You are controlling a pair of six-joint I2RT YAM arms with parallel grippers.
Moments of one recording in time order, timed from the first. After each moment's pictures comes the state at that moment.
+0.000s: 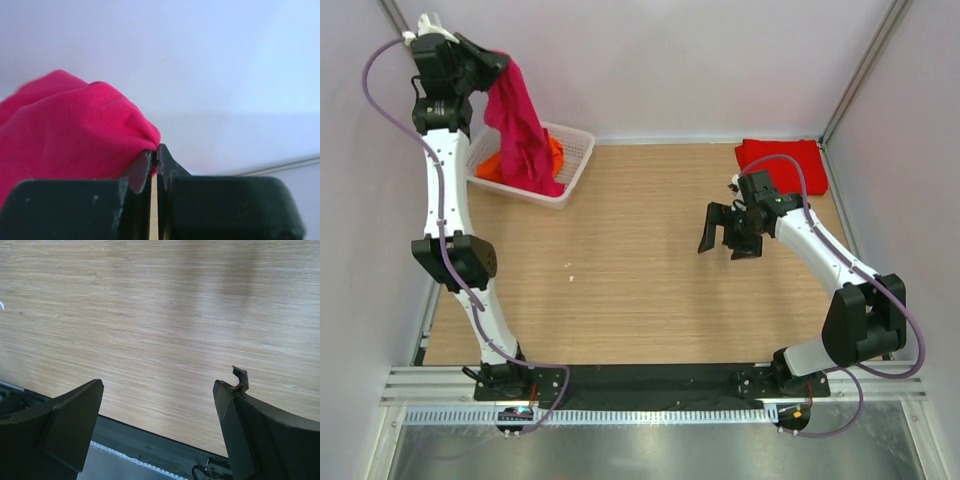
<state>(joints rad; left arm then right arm) 0.12 2.04 2.41 -0.51 0.25 -0.77 0.27 1.45 1.15 -0.82 -0.25 0.40</state>
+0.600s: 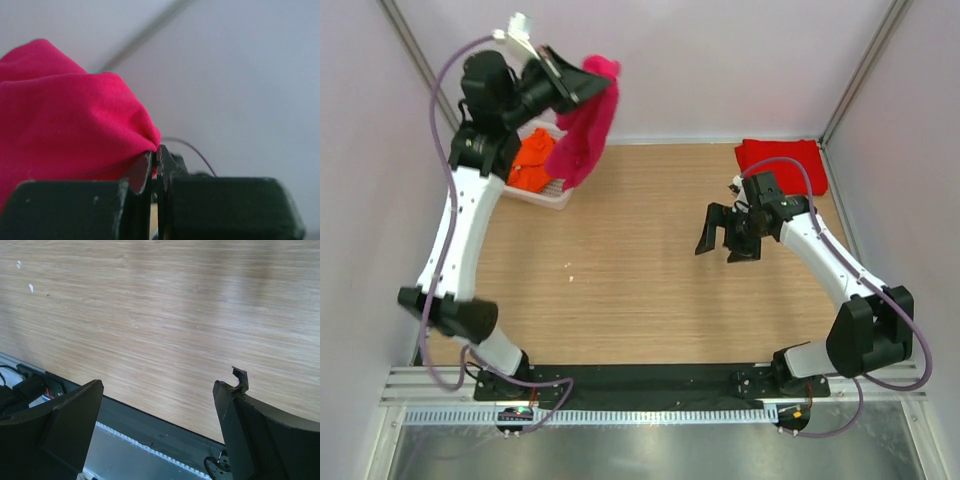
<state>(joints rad) -0.22 1.68 2.11 -0.34 0.53 -0.91 0.27 1.40 1.14 -0.85 -0.34 0.41</state>
